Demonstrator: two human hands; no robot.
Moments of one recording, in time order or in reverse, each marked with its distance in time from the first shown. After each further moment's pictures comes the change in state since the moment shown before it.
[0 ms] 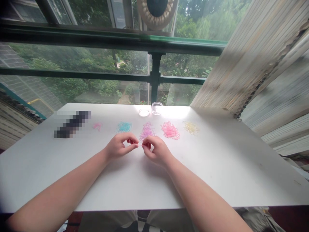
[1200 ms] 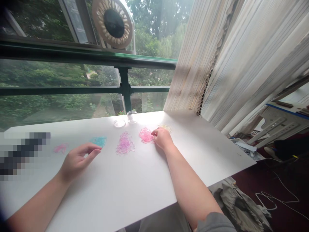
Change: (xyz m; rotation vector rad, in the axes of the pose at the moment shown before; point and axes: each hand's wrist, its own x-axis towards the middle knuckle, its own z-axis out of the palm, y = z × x) left_hand -0.006 -0.022 -0.029 0.133 0.221 -0.112; right_hand -0.001 0.084 -0.090 -0.591 0.180 0.460
